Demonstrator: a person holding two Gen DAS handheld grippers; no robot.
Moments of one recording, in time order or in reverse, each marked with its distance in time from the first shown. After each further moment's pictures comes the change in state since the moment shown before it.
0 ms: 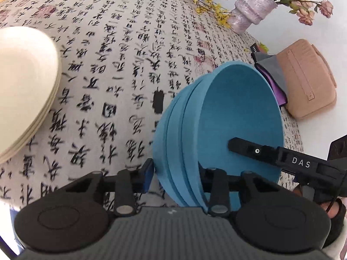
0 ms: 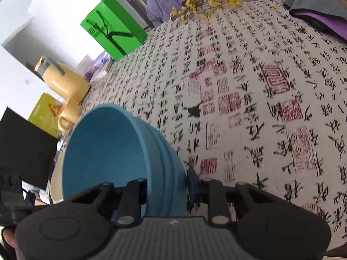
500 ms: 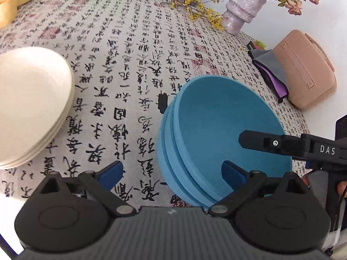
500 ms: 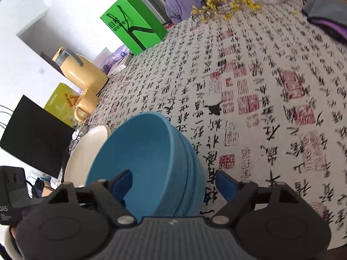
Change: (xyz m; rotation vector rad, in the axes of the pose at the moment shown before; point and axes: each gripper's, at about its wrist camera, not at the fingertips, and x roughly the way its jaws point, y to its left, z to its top) left arm -0.023 -0.005 -0.021 0.101 -0.052 0.064; right arm -0.013 0.011 -0.009 -0.053 0.044 0.086
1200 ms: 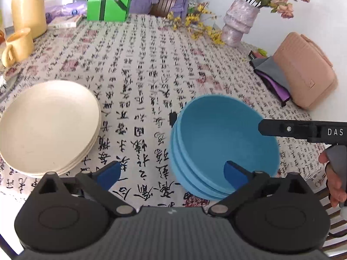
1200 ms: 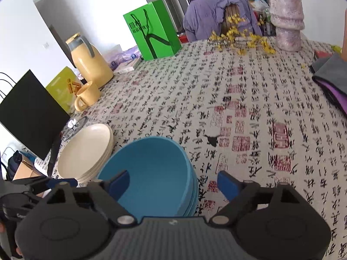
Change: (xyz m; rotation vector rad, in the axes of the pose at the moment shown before) left arm -0.053 -0.015 -0.005 0.086 -0.084 0.115; right arm -0.042 0.046 0.021 -0.231 -0.029 -0.134
